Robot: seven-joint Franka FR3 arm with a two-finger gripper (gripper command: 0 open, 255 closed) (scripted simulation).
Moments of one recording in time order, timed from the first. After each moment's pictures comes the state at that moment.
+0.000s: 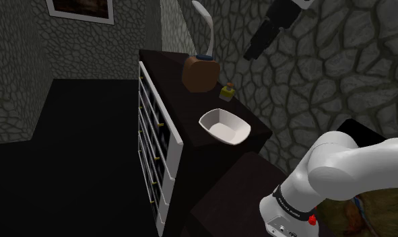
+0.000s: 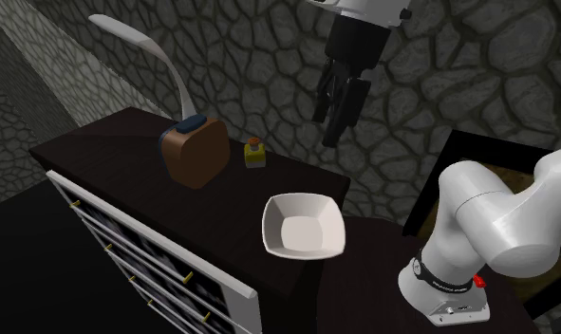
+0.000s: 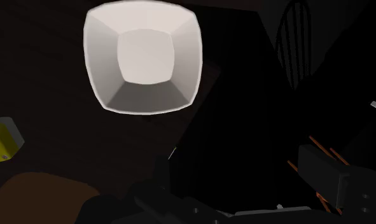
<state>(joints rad) 0.01 -0.82 -0.05 -2.27 0.10 1.68 -0.16</state>
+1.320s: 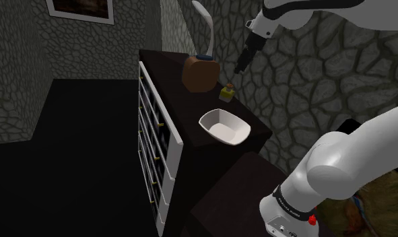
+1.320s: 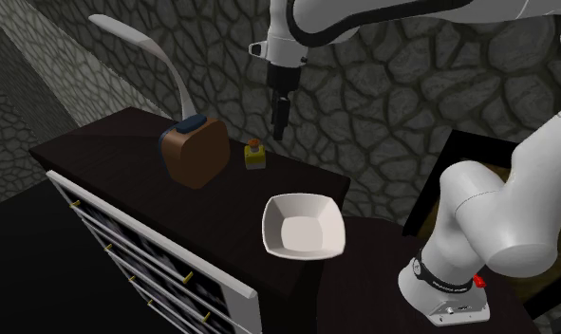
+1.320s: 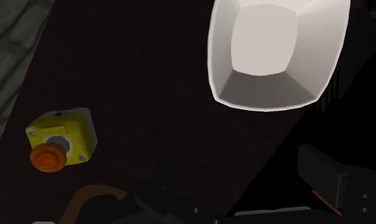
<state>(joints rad) -0.02 -0.35 -0.37 -2.13 0.03 1.88 -0.56</state>
